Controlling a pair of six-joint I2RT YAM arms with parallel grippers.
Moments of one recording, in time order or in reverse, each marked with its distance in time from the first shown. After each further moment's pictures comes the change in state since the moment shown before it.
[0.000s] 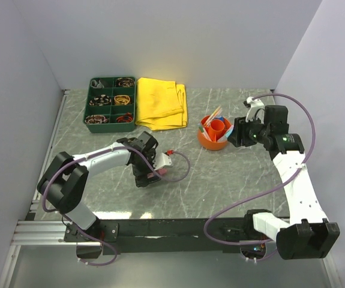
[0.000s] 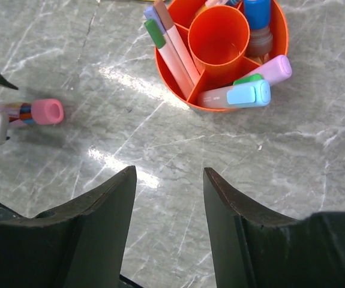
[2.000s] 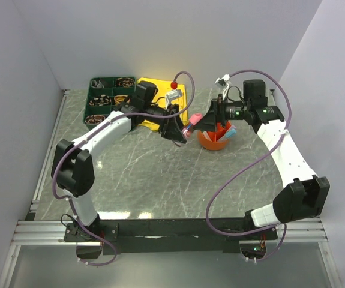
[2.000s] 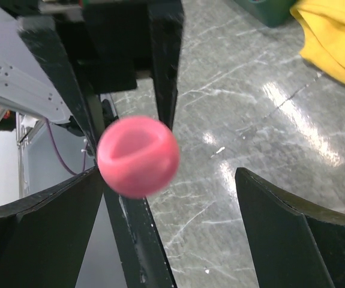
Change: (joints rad) left arm 0.140 0.188 0.566 0.367 1.161 -0.739; right arm 0.163 0.325 0.263 0.145 -0.629 0.148
